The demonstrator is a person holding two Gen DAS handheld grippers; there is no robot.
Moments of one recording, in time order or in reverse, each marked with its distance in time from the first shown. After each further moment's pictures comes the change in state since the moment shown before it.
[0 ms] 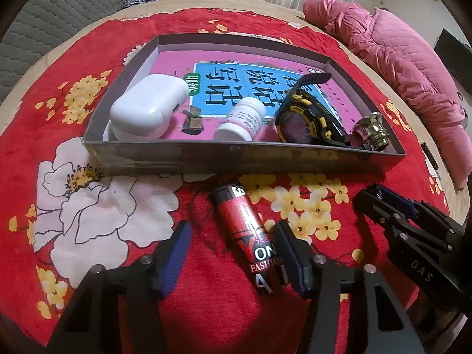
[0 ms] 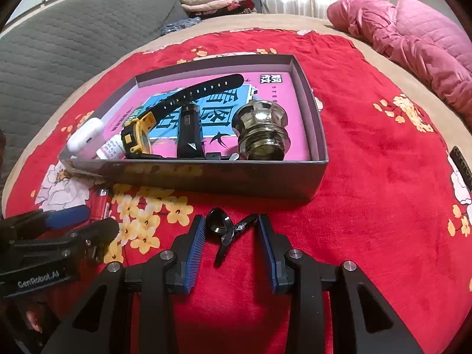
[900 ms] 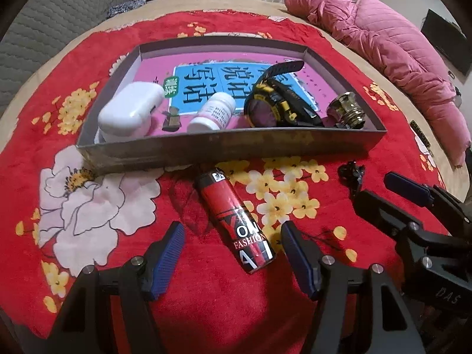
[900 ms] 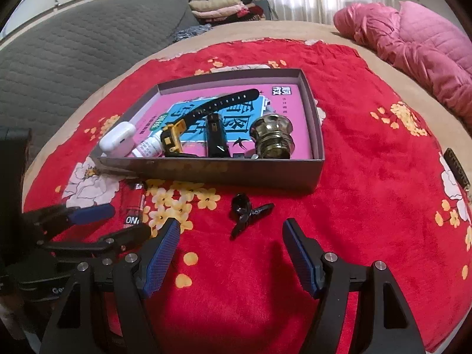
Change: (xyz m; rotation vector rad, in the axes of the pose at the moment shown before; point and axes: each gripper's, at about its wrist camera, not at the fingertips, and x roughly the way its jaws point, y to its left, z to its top) left arm -0.010 -0.022 -0.008 0.088 0.017 0.007; right arm -0.036 0.009 -0.006 0.007 -0.021 0.047
